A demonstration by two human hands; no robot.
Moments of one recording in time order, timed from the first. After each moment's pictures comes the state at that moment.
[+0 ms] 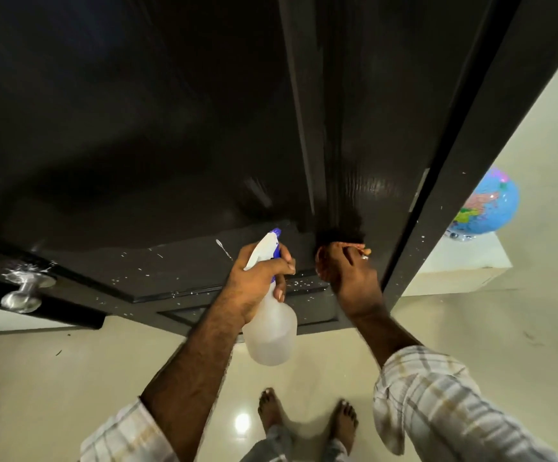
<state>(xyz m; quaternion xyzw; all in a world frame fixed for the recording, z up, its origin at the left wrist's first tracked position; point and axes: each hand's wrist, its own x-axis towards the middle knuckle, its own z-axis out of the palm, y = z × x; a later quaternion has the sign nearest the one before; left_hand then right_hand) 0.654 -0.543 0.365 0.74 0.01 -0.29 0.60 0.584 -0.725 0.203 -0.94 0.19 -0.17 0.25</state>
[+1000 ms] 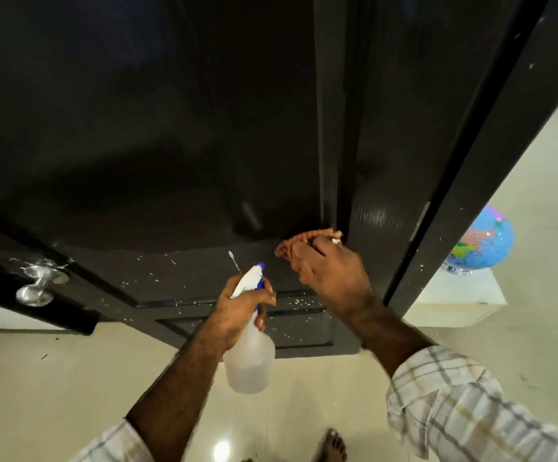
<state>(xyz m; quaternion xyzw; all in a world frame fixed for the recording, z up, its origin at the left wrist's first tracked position) 0.650 -0.498 0.357 0.75 0.07 -0.27 0.59 0.613 -0.706 0.325 -0.95 -0.02 -0.27 0.16</state>
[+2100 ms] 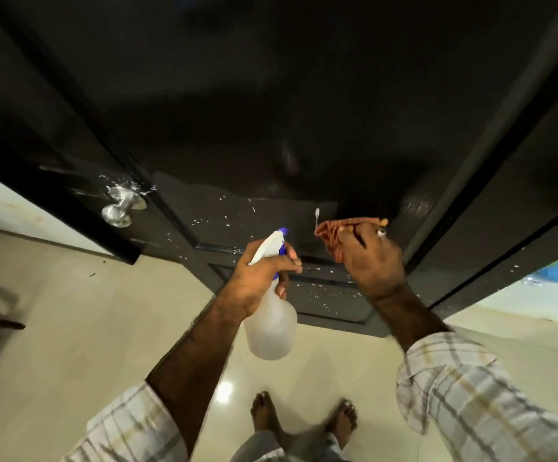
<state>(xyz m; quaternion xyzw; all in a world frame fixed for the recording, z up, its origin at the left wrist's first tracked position) 0.666 -0.392 0.353 0.72 0.05 -0.25 0.64 0.651 -0.632 0.263 -0.93 -0.05 -0.36 0.06</state>
